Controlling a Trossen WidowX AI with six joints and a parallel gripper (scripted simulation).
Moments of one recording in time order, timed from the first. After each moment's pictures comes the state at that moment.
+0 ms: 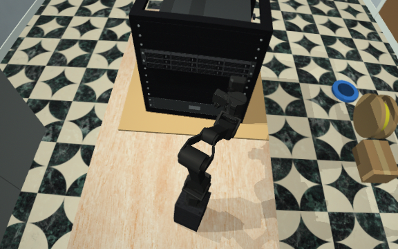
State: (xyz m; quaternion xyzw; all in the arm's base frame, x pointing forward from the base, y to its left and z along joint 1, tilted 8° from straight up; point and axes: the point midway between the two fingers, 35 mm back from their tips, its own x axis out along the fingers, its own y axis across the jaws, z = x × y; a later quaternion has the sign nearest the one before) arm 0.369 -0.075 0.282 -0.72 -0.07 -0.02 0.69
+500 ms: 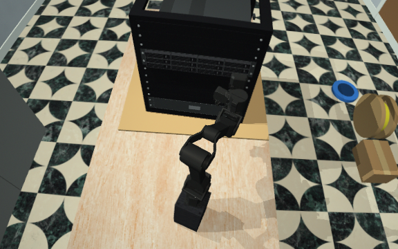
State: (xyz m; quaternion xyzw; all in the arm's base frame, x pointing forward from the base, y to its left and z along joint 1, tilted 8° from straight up) arm 0.378 -0.077 0.288 -0.72 -0.07 -0.02 0.69
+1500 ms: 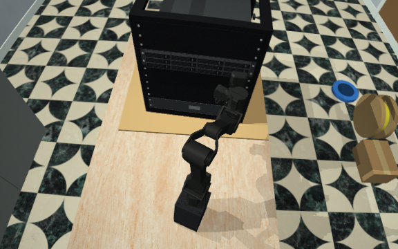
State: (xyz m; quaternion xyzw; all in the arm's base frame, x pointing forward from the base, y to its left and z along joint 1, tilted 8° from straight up) arm 0.389 -0.077 0.289 -0.72 -0.07 -0.02 0.70
